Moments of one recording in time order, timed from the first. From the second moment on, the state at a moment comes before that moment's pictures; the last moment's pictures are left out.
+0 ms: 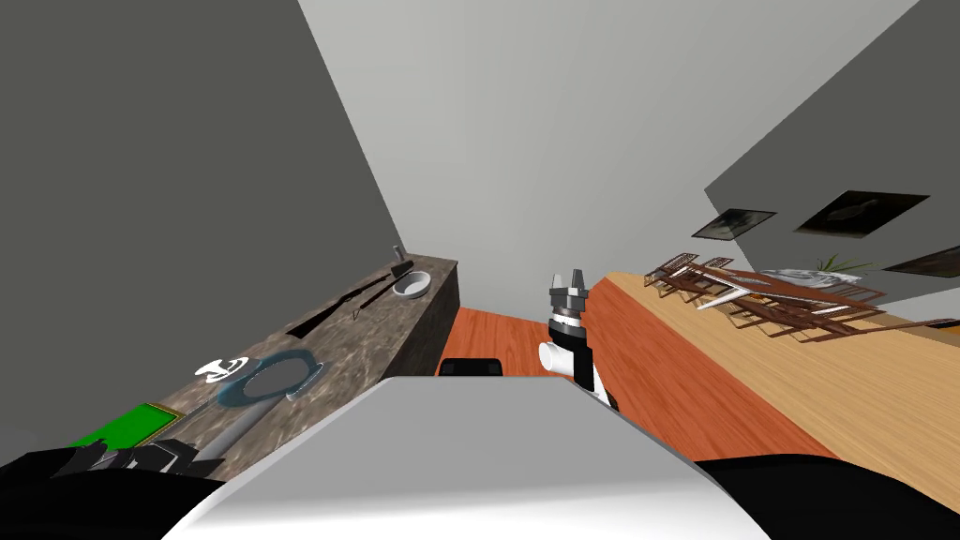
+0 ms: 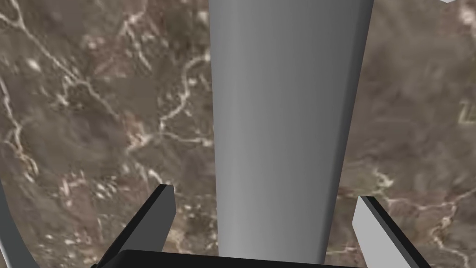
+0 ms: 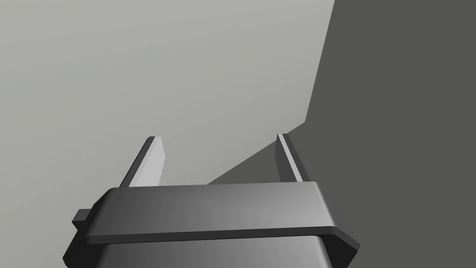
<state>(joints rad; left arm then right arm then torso) 0.71 1.14 0.42 -1.03 1.48 1.21 0.40 0.45 -0.02 -0.06 -2.22 -0.10 -0.48 0.03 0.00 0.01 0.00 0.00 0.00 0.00</state>
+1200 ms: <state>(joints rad) 0.73 1.15 0.45 -1.01 1.50 1.24 0.35 0.46 -0.02 -0.06 -2.22 -0.10 -0.48 0.03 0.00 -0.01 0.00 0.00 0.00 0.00</state>
